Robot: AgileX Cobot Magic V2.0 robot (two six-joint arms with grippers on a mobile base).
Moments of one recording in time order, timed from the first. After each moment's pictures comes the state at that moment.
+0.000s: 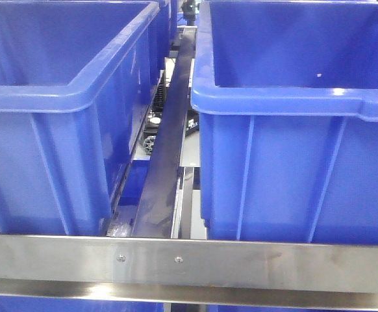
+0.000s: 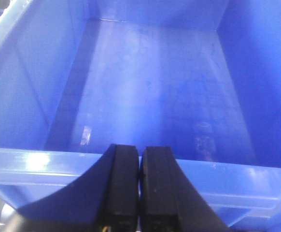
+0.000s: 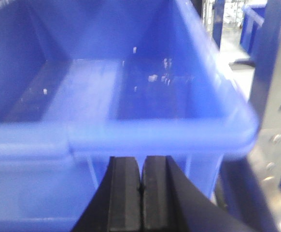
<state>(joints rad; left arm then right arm) -0.18 0.51 -0.36 0.27 0.26 -0.40 0.01 -0.01 0.03 -0.03 0.14 0.16</state>
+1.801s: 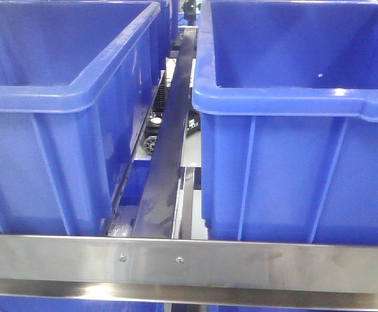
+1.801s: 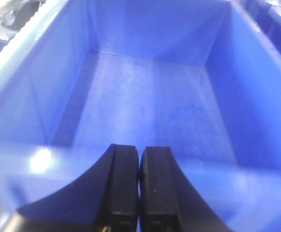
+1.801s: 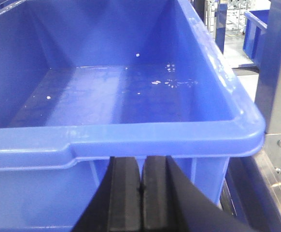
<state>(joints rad) -0.16 0.22 -0.21 0.21 0.26 -0.40 0.00 -0.01 0.03 -0.03 0.11 0.16</state>
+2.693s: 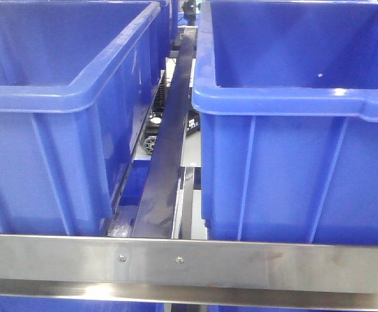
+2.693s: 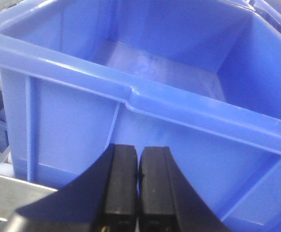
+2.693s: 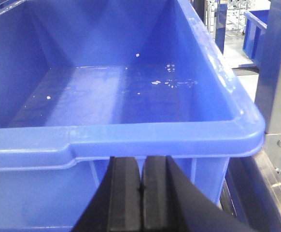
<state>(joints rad) -0.07 0.00 0.01 0.10 0.18 -0.40 0.00 -0.01 0.03 -0.03 0.11 0.16</state>
